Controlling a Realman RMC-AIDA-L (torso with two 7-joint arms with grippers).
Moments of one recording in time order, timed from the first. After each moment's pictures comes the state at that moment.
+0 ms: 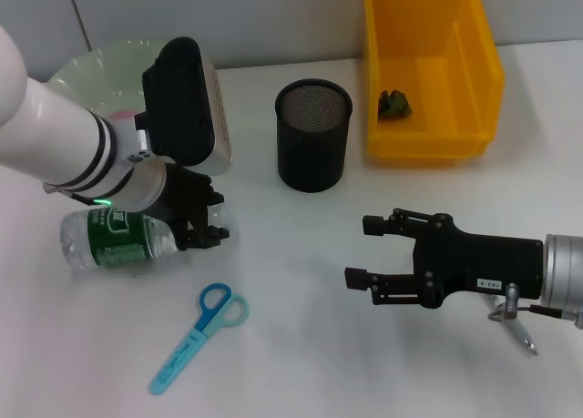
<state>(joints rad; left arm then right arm) -0.73 -2.07 1.60 1.03 2.50 1.13 -1.90 0.33 2.07 -1.09 -0.63 -1.60 -1.45 1.20</state>
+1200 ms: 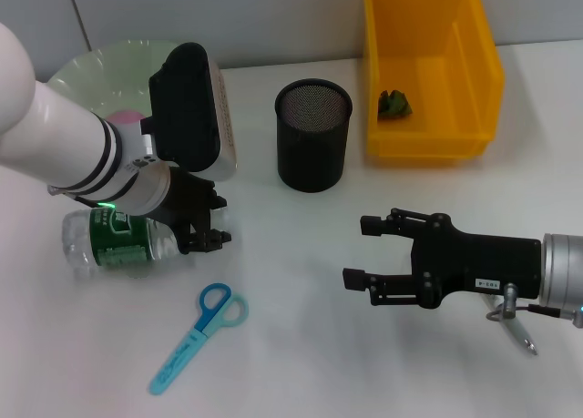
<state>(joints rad) -0.73 -2.08 1.61 1.03 2.50 1.13 -1.90 0.33 2.07 -1.09 -0.63 -1.60 -1.45 1.20</state>
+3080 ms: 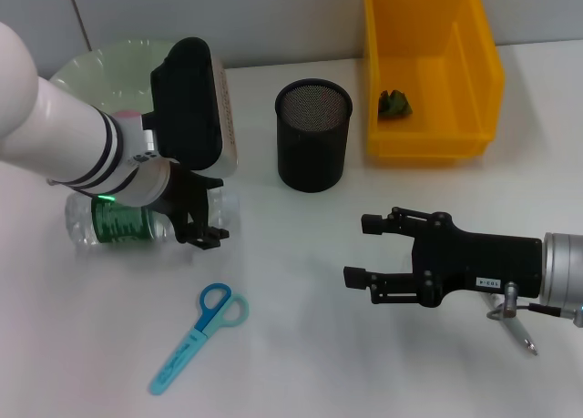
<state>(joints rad) -0.73 -2.07 1.63 1.06 2.54 1.10 -1.90 0.33 2.07 -1.09 -0.63 -1.60 -1.45 1.20</state>
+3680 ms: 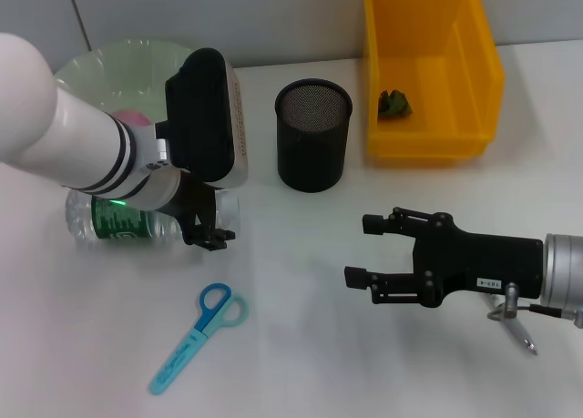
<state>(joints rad) -0.73 -2.08 1.67 1.04 2.54 1.06 -1.90 0.33 2.08 -1.08 -0.63 -1.60 -1.45 1.20</state>
